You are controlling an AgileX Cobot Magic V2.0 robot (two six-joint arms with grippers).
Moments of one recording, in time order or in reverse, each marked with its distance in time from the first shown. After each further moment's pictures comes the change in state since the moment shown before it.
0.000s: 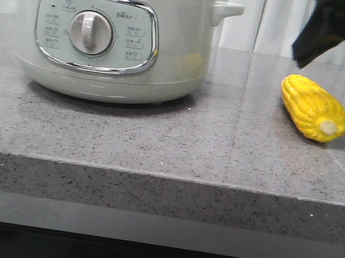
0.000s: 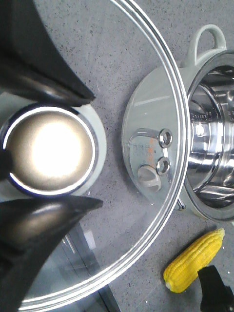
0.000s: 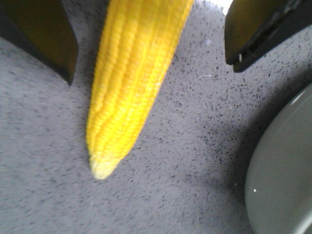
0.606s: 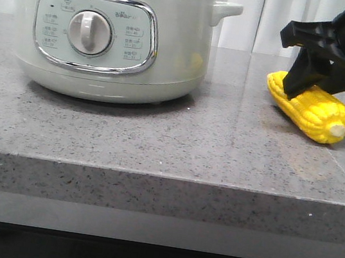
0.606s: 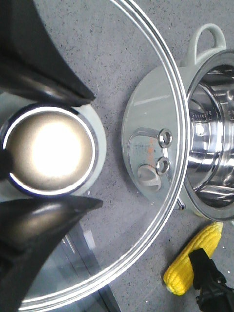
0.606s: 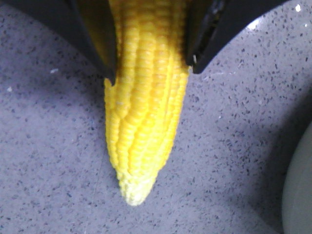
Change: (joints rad) left arm 0.000 0.000 0.000 0.000 0.000 0.000; right arm 0.002 0.124 -0.036 0.011 -0.040 0.000
